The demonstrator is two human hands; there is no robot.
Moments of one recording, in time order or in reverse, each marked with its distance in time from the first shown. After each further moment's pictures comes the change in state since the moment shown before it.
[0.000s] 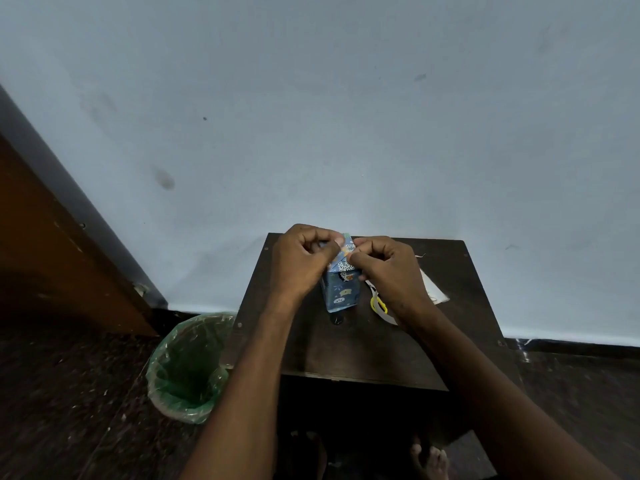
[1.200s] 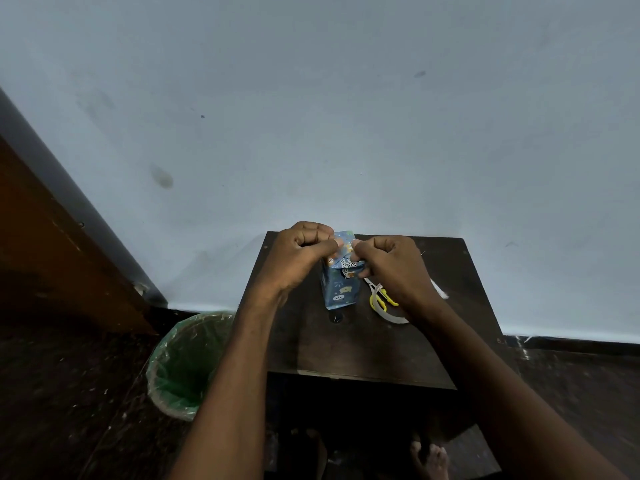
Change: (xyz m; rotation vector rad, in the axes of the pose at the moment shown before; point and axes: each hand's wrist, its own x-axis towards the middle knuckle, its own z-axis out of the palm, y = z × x) left_hand 0.007 0.004 -0.016 -0.145 -0.225 -0.121; right_hand 0.000 -0.021 -0.008 -0.121 -0.022 0.121
